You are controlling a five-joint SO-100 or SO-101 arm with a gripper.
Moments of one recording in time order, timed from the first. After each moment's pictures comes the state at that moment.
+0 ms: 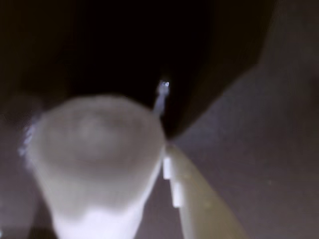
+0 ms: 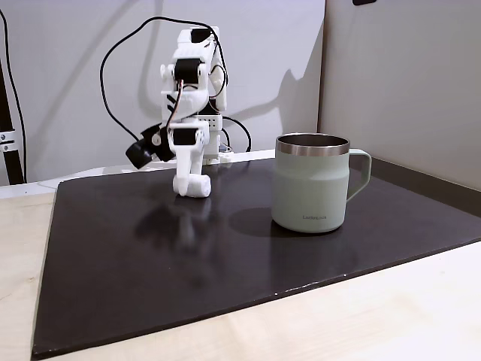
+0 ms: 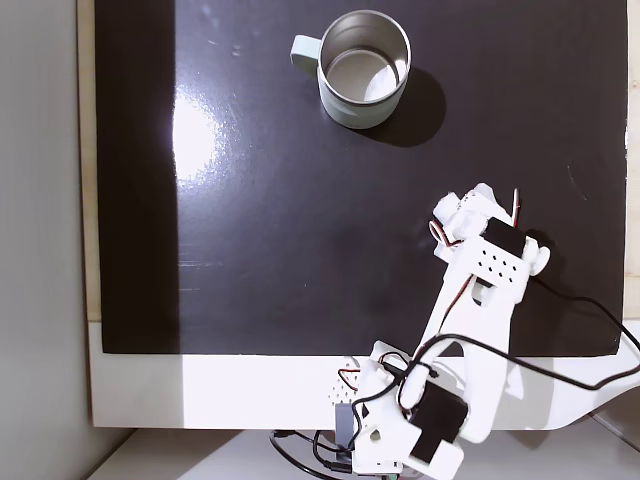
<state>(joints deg) 27.7 88.9 116.9 58.4 6.4</state>
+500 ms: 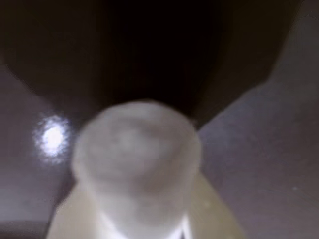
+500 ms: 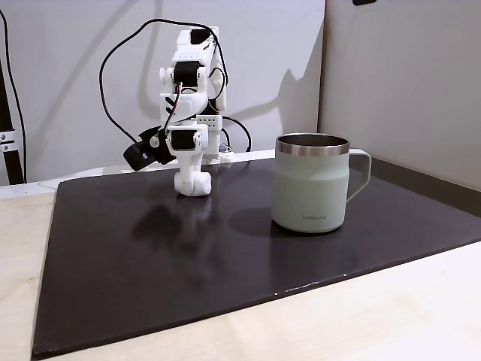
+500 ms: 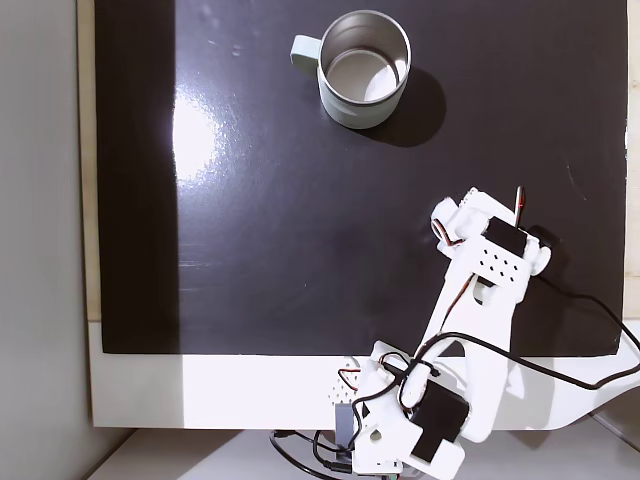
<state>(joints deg) 27.9 88.4 116.9 55.1 6.8</state>
